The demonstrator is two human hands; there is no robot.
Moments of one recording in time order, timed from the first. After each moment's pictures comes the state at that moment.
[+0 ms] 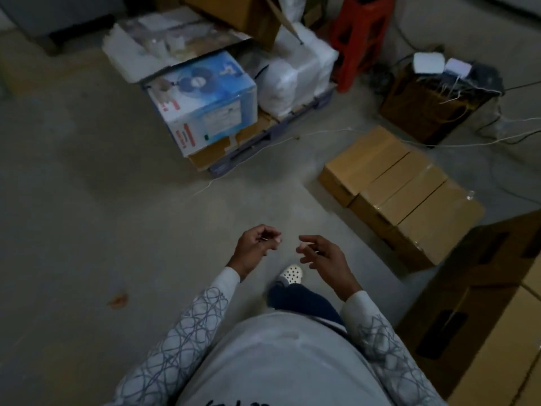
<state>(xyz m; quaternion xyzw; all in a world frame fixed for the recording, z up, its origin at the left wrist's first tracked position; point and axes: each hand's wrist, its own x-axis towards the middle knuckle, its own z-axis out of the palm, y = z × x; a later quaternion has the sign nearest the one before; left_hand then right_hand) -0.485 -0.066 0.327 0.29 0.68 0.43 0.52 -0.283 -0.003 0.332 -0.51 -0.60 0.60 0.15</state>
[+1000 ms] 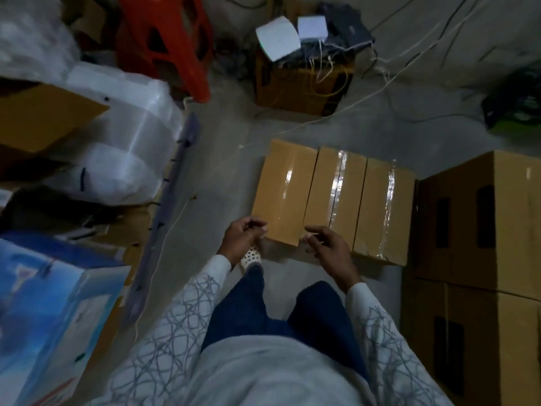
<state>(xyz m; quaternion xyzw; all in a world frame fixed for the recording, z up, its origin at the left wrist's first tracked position) -0.434 0.674 0.272 0.41 0.62 0.17 0.64 -0.217 0.590 0.296 -0.74 -0.32 0.52 0.29</state>
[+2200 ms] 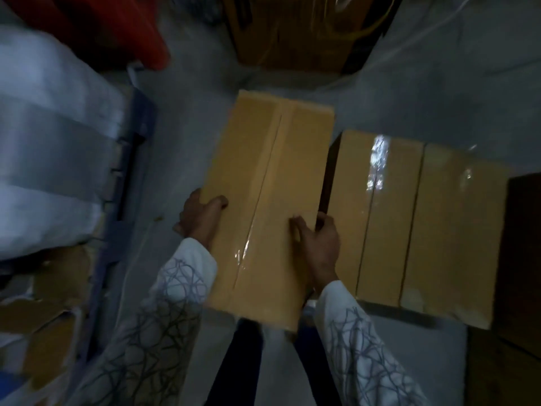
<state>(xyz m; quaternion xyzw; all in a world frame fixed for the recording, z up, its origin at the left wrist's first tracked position) -0.373 0.950 -0.077 0.36 0.83 0.09 0.42 -0.168 0.844 -0.044 -0.84 -0.13 0.44 0.29</state>
